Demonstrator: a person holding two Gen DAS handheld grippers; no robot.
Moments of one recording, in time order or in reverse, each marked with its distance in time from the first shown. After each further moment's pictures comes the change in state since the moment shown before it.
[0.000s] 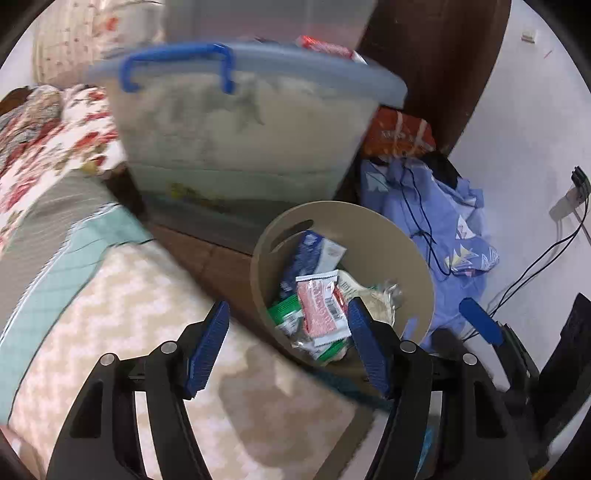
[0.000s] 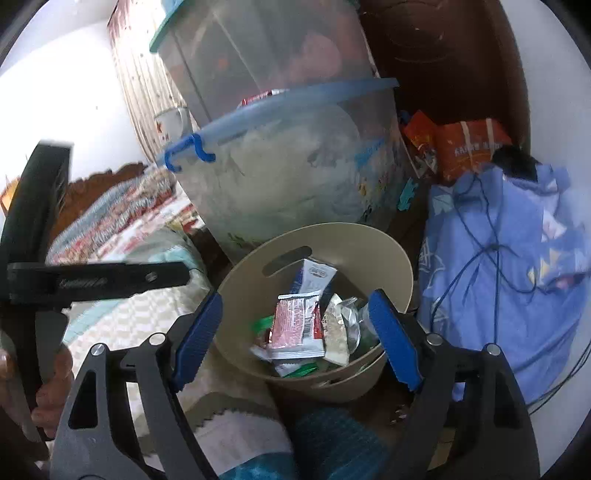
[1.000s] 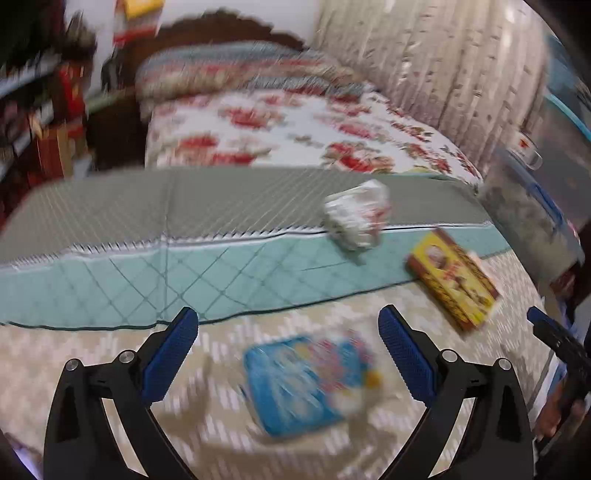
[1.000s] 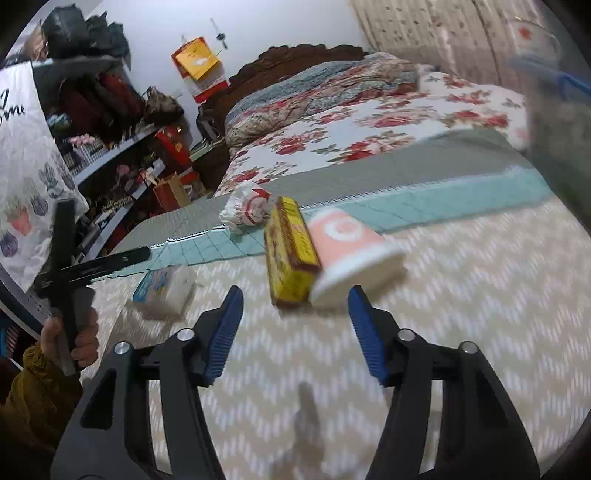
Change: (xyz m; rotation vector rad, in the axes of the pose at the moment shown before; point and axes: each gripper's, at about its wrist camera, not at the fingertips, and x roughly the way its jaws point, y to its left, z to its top) left arm -0.341 0.390 -0.337 -0.677 -0.157 0.483; right arm -0.002 0.384 -0.117 -0.458 0.434 0.662
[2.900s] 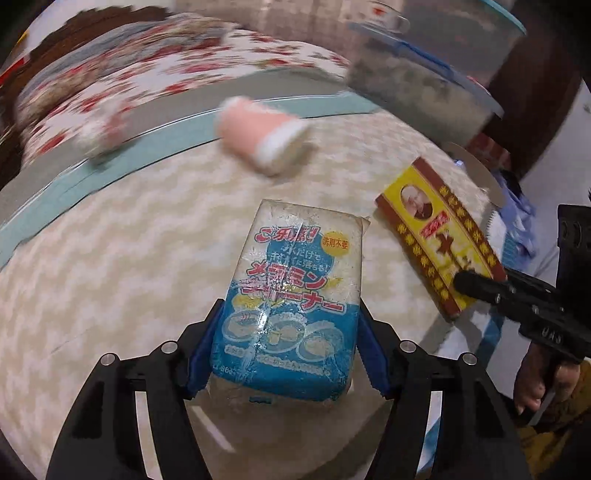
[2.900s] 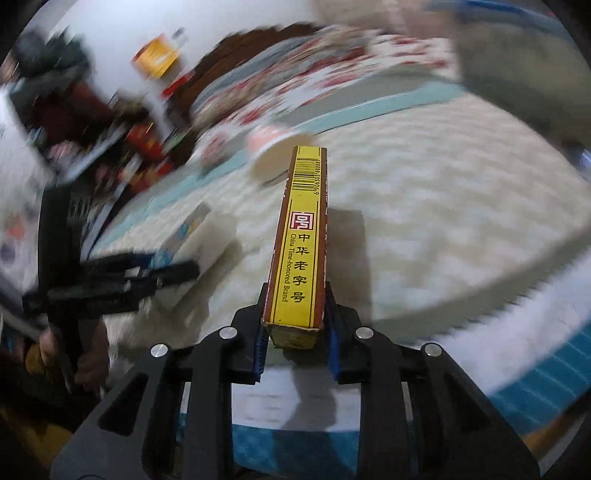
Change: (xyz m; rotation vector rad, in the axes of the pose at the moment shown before) left arm 0.009 -0.222 -0.123 0.398 0.195 -0.240; right arm -0.094 -0.064 -0.117 0.211 0.039 -0.084
